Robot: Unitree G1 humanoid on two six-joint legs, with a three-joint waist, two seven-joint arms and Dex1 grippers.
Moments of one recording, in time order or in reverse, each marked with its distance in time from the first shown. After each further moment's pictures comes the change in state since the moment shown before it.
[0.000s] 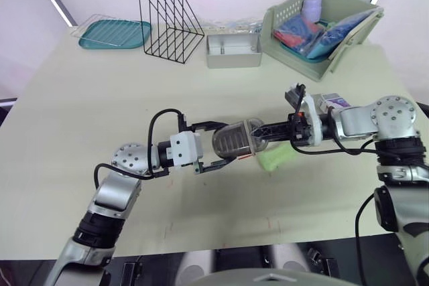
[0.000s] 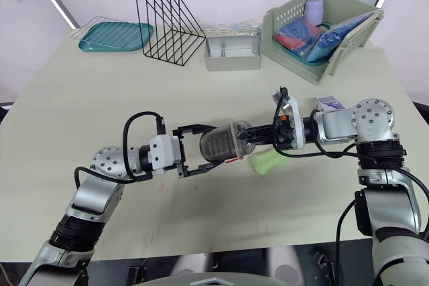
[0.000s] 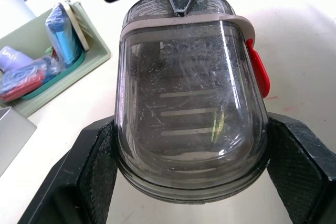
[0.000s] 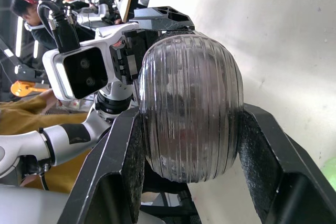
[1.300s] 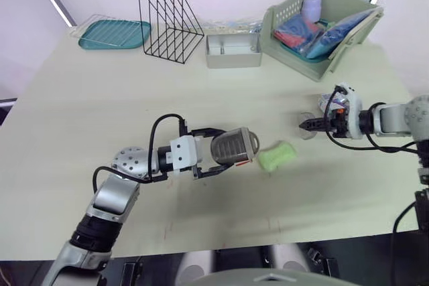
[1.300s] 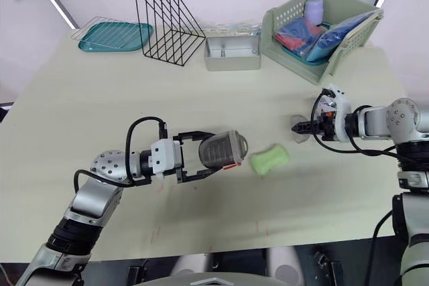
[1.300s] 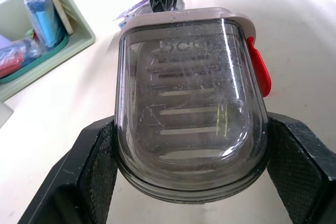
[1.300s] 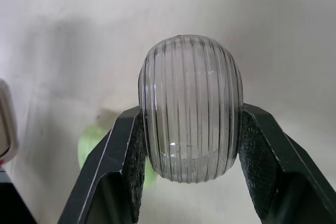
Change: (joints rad) left arm 0.028 0.023 -0.016 0.013 -0.005 0.026 -0.009; right arm 0.020 -0.236 0.045 0.050 -0.567 -0.192 0.186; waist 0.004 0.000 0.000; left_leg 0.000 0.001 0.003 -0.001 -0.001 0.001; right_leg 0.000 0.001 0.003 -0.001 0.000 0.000
